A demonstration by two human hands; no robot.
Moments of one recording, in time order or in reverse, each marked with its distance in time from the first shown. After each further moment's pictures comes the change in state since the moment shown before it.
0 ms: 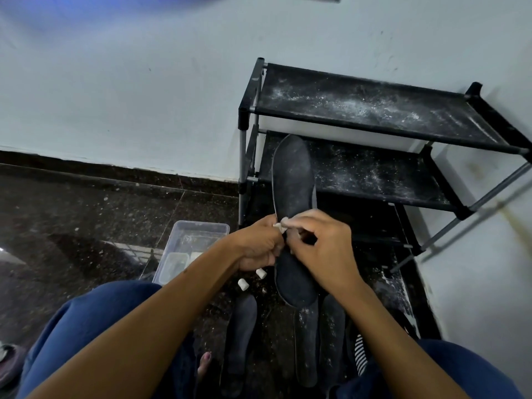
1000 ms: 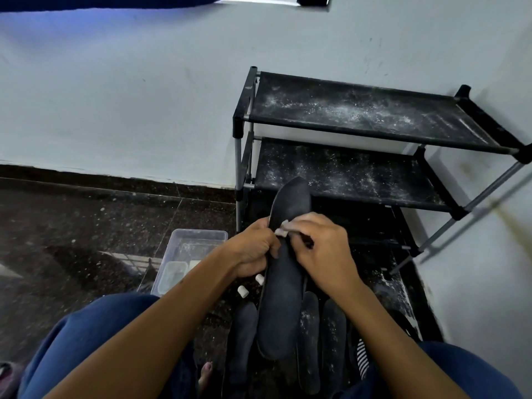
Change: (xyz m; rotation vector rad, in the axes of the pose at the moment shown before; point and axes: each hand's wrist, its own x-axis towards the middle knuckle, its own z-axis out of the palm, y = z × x) left_hand -0.004 0.005 0.004 -0.048 0.071 0.097; right_hand 0.003 0.010 -0.002 -0.108 -0.033 -0.041
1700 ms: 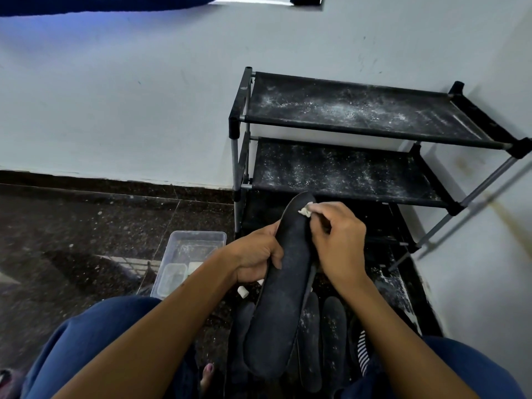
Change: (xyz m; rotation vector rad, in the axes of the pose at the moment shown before) left_hand -0.007 0.001 0.003 -0.009 -0.178 -0.113; right_hand 0.004 0.009 -0.007 -0.060 0.249 0.198
